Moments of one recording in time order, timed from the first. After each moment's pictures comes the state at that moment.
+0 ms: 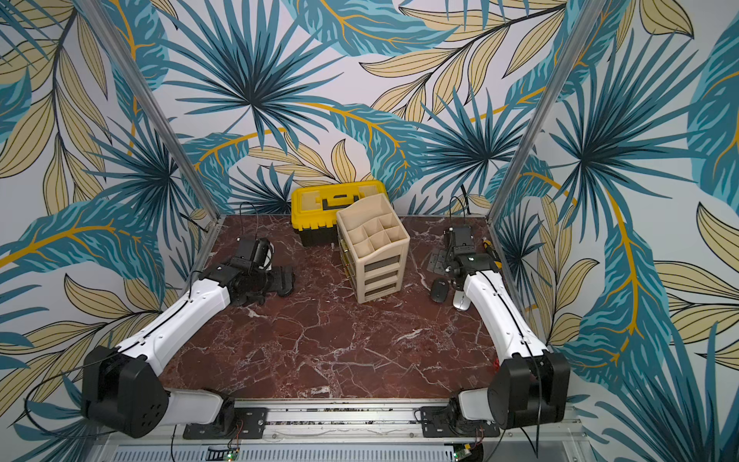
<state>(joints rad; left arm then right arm) -0.26 1.37 1.08 -0.68 -0.03 -0.40 0.07 1.39 1.21 -0.73 0.27 0.38</state>
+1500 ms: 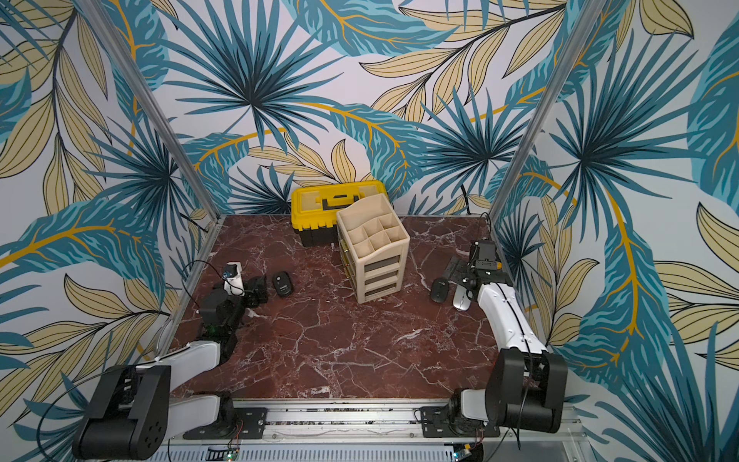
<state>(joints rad) 0.00 1.23 0.28 0.74 -0.01 -0.03 -0.15 1.37 1.01 -0.51 0.09 0.37</state>
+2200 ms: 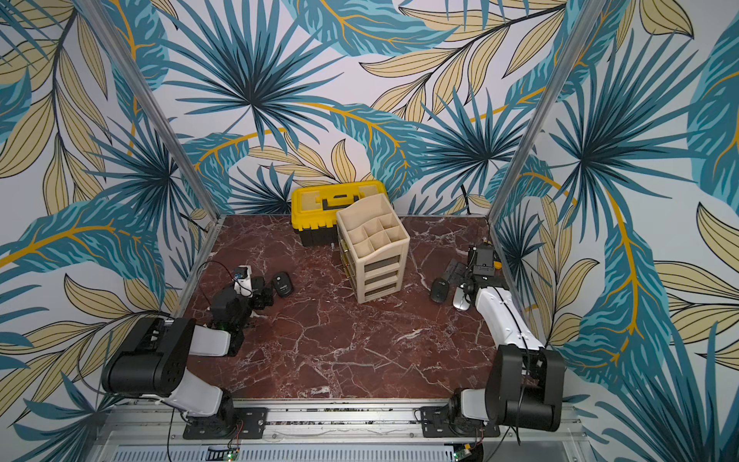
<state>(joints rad) 0.01 1.56 0.29 1.02 0.03 0.00 -0.15 1.37 0.87 -0.30 0.12 0.36</state>
